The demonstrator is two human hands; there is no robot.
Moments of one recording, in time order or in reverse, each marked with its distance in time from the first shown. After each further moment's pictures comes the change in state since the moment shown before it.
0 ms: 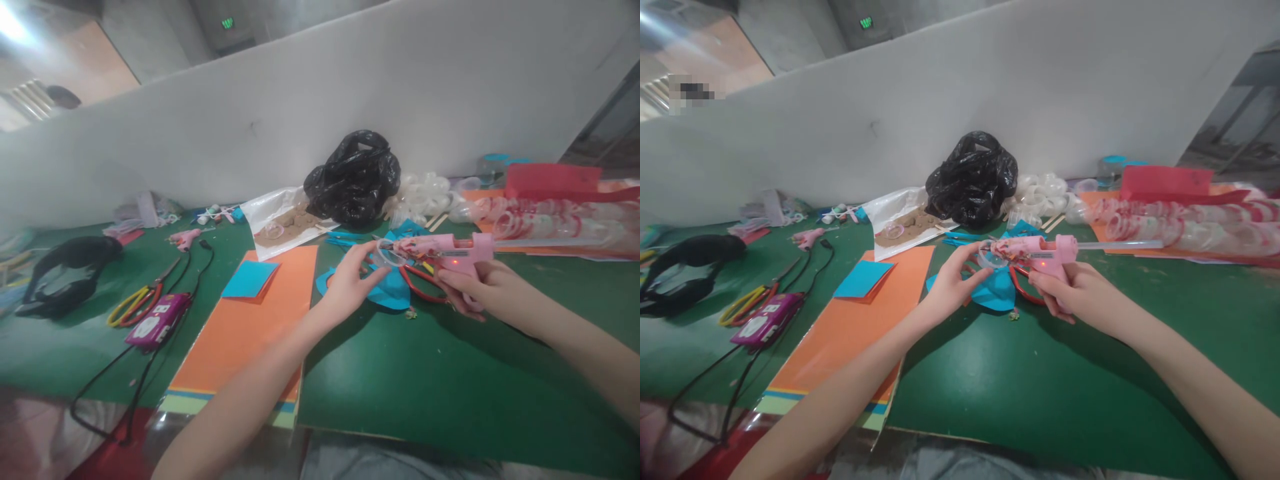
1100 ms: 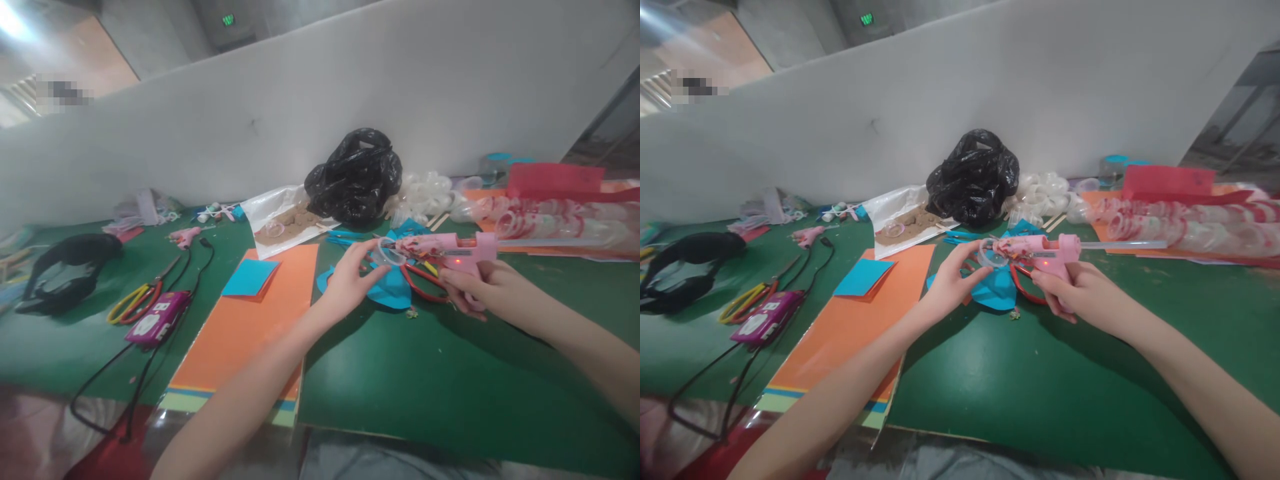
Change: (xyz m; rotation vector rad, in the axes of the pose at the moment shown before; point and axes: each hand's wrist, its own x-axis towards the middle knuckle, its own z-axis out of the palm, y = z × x) left_hand 0.001 0.006 -0.005 0.018 -0.007 -0.007; right_hand 0.001 0.005 -0.002 -0.033 -0.008 -0.023
